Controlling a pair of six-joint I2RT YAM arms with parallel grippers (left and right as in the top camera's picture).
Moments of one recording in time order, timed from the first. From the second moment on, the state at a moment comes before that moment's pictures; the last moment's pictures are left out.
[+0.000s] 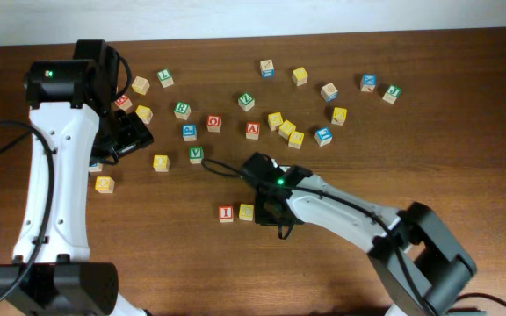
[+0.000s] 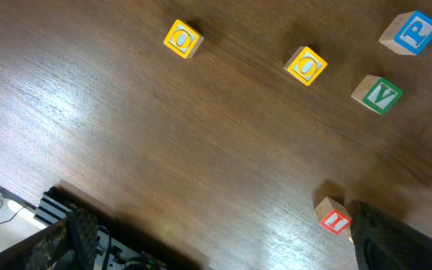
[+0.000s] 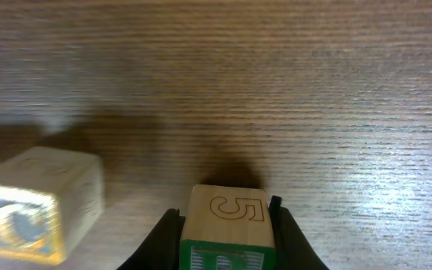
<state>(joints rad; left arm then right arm) -0.03 1.76 1.91 -1.68 -0.17 -0.59 0.74 1.83 1.11 -0.74 0.03 0.79</state>
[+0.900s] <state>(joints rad) -0.03 1.76 1.91 -1.68 -0.17 -0.59 0.74 1.83 1.12 -0.69 0.04 0.64</state>
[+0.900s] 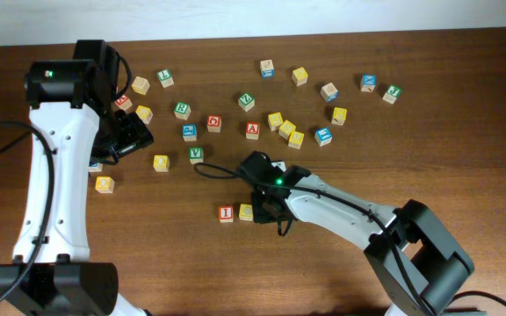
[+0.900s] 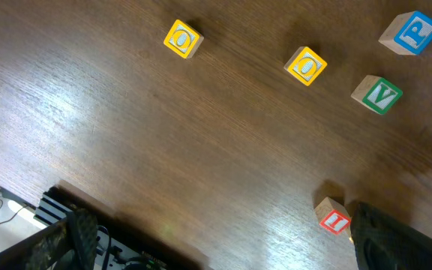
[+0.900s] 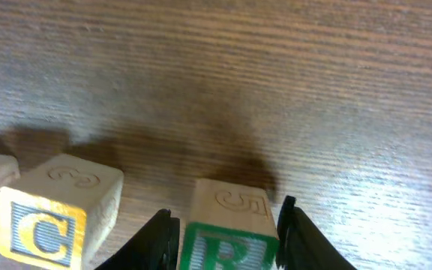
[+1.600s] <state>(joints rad) -0.03 1.76 1.91 -1.68 -0.17 -0.59 0.57 1.55 1.80 -1.28 0.06 0.58</state>
